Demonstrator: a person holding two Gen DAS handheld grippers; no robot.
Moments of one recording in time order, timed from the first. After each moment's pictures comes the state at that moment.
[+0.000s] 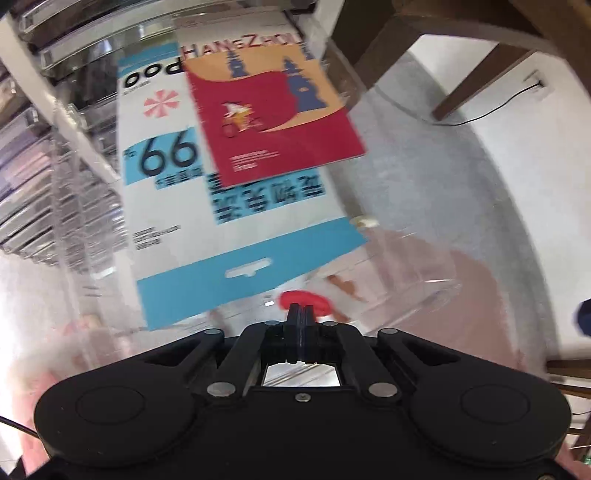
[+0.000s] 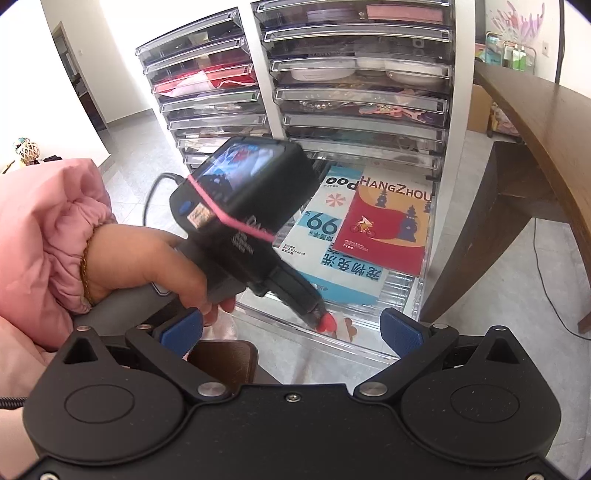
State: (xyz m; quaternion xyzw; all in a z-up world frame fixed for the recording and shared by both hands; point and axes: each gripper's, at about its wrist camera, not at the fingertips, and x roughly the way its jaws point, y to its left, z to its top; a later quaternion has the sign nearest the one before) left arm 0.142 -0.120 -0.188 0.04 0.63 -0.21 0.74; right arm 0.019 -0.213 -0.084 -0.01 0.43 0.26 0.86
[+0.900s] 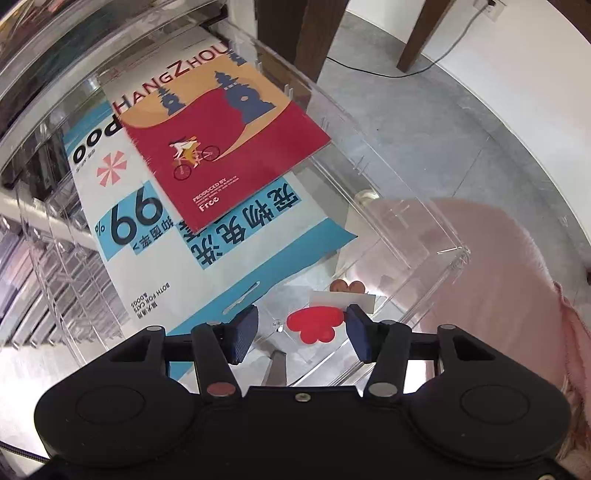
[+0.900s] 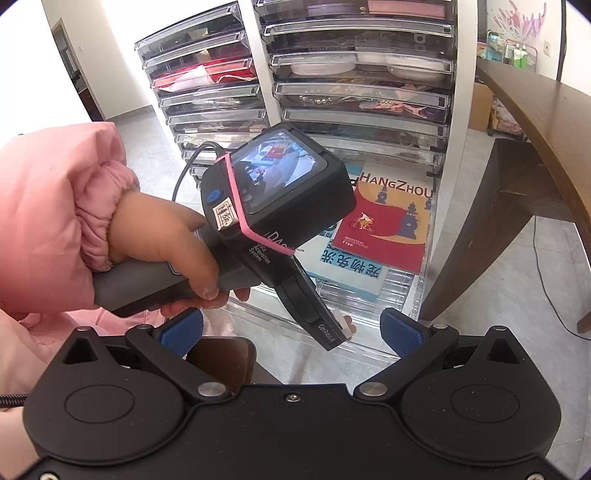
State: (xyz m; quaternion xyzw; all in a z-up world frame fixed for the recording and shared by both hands) left arm 0.142 -0.147 -0.196 0.20 0.60 -0.27 0.72; right arm 0.023 -0.210 -0.089 -0.01 0.44 0.26 0.86
